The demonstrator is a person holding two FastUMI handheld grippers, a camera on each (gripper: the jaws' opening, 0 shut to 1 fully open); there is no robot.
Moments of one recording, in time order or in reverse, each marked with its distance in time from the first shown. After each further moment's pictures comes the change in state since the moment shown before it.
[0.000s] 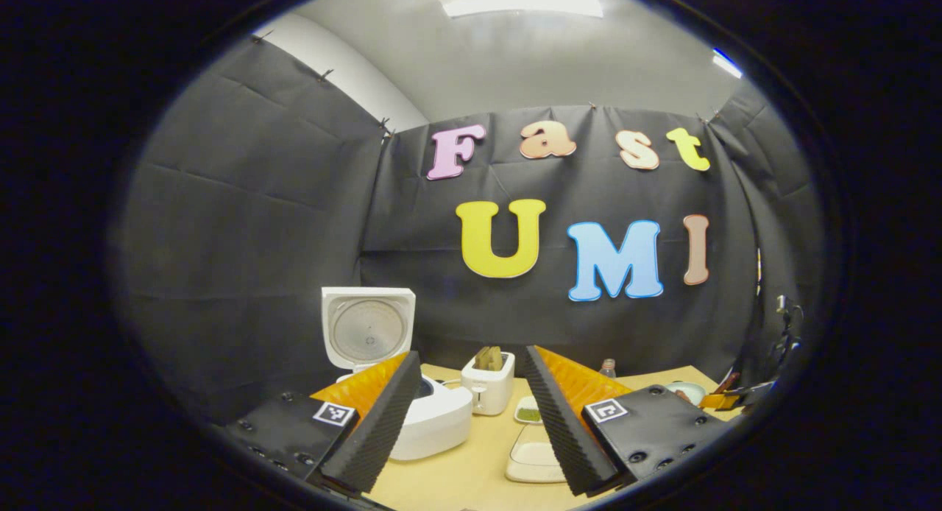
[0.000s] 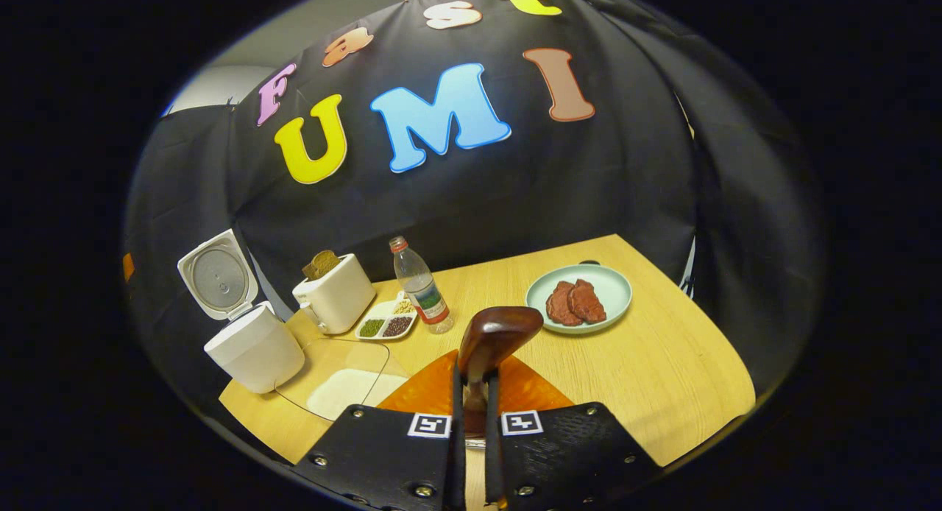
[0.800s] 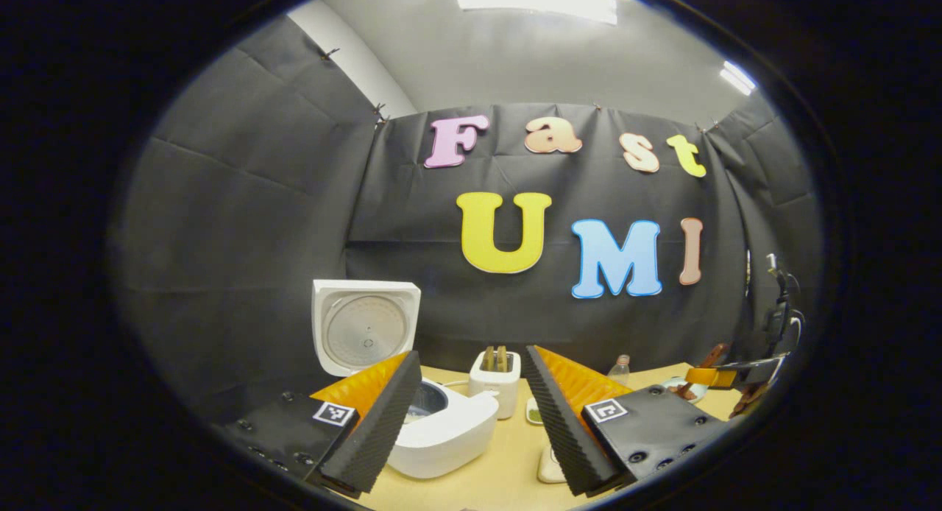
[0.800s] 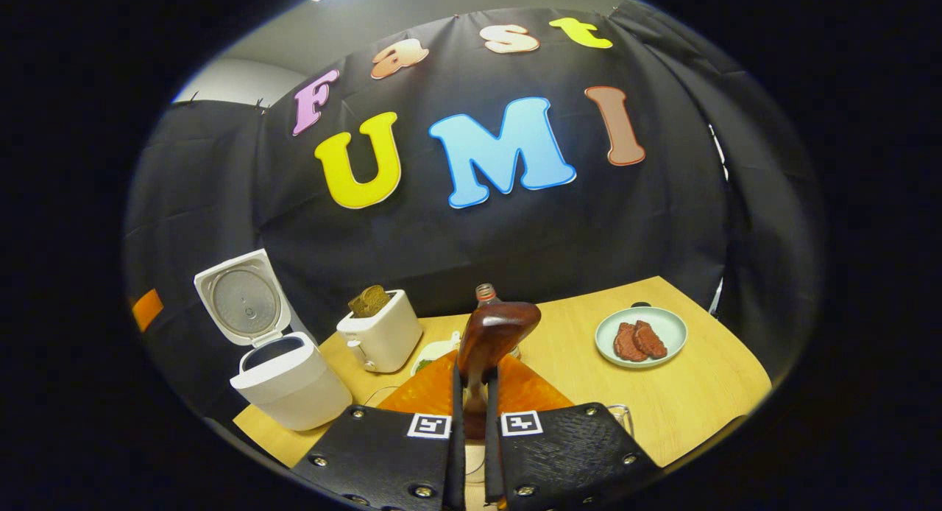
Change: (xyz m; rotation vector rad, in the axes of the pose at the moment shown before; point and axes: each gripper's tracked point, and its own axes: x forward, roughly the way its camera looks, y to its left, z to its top) left arm 0.050 0.081 -0.021 -0.024 0.021 -0.104; right arm 0.031 0.148 0.022 -0.036 -0.097 0.058
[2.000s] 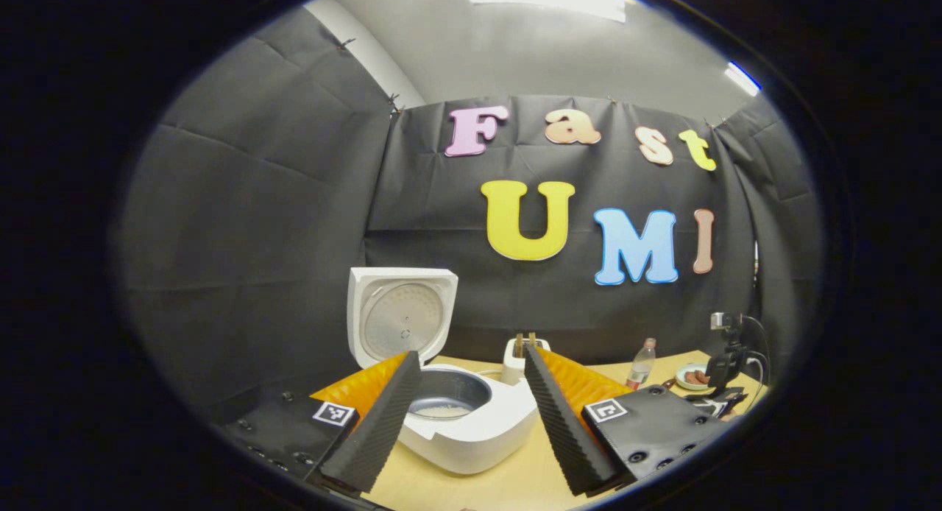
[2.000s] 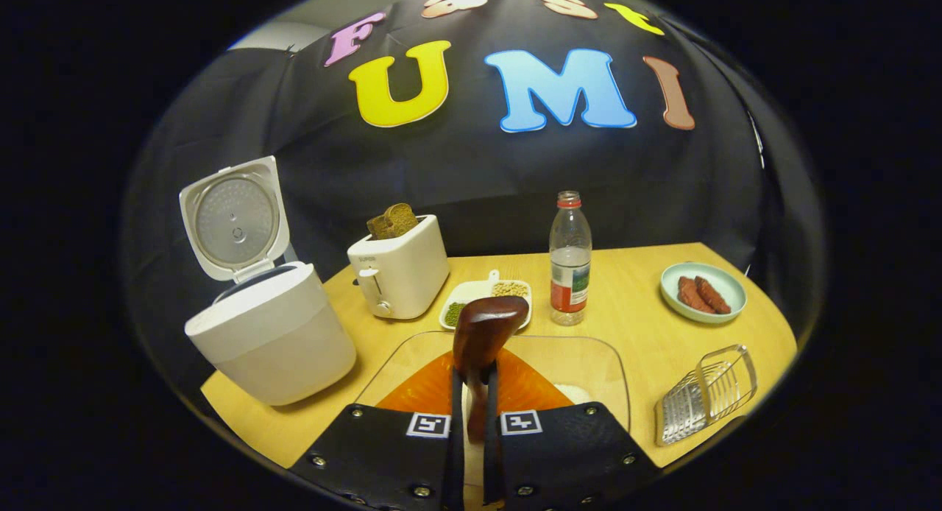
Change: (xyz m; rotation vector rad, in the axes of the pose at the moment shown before) left arm -0.008 0.081 -0.023 -0.001 0.034 0.027; right arm 0.067 0.084 -0.119 0.001 0.168 0.030
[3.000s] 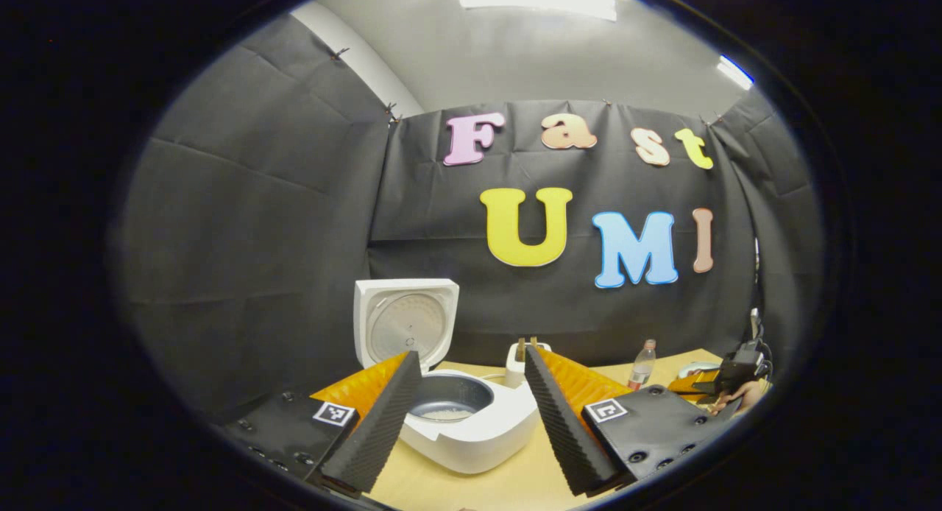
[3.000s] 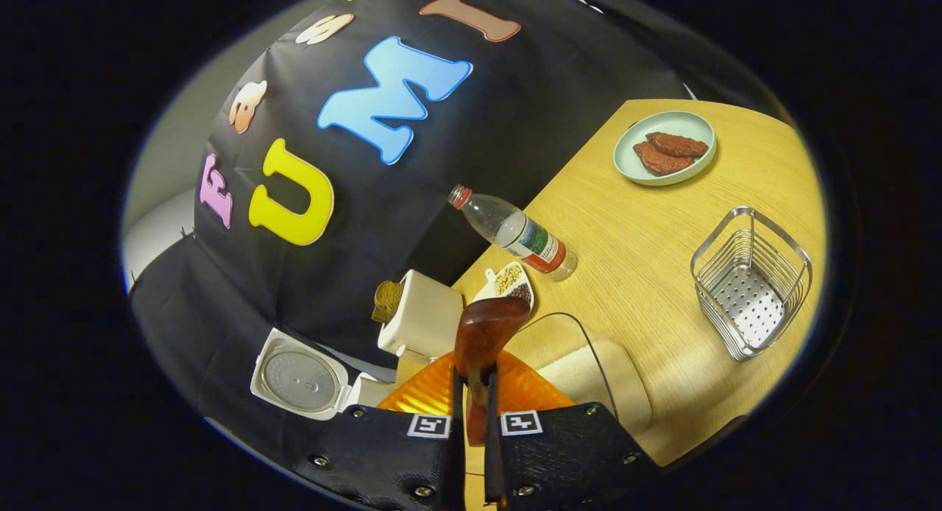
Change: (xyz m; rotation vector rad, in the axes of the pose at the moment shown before) left arm -0.016 -0.010 0.014 0.021 -0.027 0.007; right arm -0.025 -0.053 0.042 0.749 -0.008 0.116
